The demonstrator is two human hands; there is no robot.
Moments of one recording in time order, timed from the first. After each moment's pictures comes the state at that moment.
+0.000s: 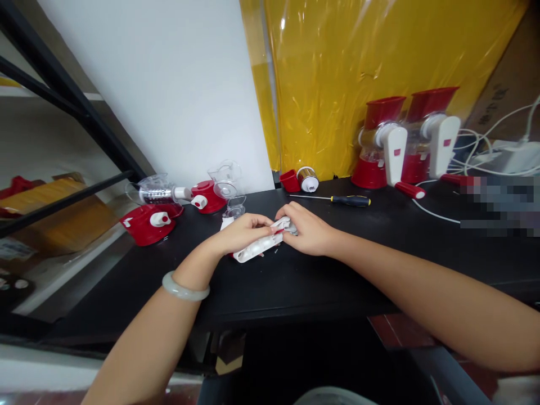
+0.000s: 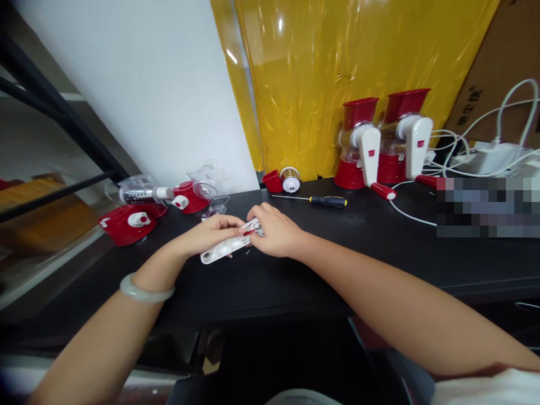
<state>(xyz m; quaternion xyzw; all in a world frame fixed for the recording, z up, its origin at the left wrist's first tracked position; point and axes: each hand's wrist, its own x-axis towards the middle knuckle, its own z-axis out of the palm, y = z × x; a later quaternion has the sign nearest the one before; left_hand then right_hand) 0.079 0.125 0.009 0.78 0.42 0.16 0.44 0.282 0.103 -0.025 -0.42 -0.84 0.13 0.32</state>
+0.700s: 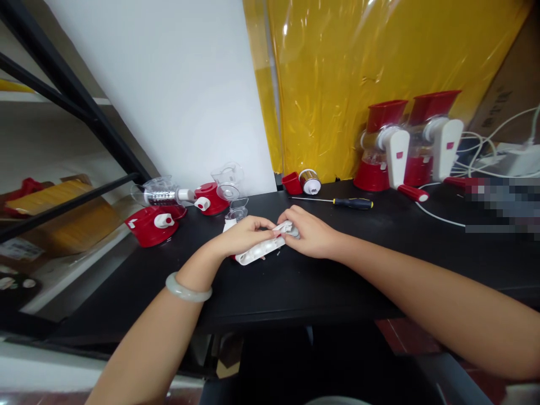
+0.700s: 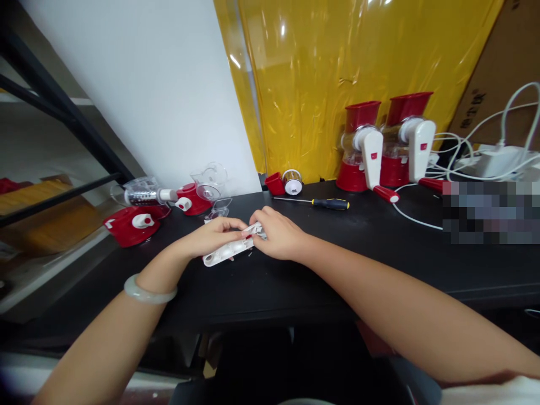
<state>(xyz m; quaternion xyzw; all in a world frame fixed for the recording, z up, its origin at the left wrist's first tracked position) 0.076 0.125 0.009 0.80 0.43 0.14 0.40 0.282 0.105 -0.027 -0.41 -0.85 0.13 0.31</state>
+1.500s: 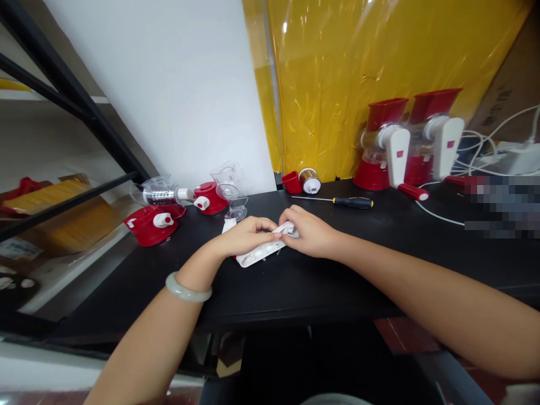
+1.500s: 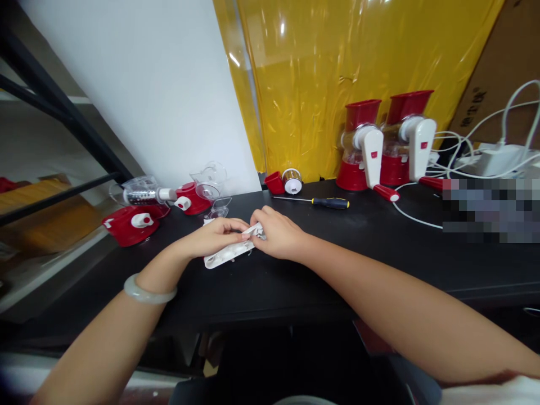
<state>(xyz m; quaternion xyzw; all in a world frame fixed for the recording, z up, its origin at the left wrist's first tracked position) 0.079 0.124 0.010 0.83 0.38 0.14 0.39 0.281 0.103 -0.025 -0.42 -0.84 0.13 0.31</state>
